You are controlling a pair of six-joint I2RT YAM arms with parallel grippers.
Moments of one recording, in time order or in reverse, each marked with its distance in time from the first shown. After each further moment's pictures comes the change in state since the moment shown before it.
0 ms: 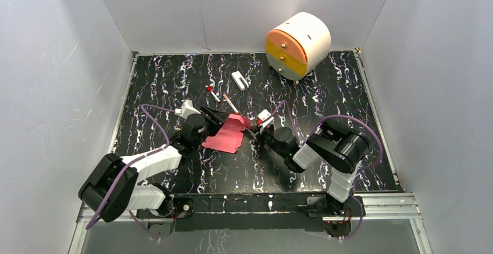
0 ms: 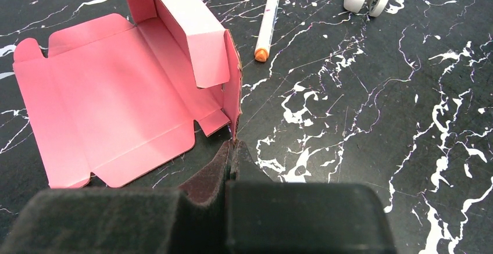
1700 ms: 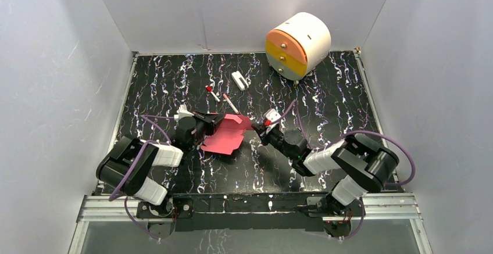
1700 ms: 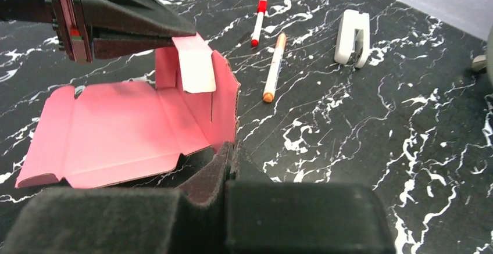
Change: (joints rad) left arm 0.156 0.245 -0.117 0.464 0.219 -0.234; right arm 0.017 -0.252 -0.078 -0.053 -0.022 0.001
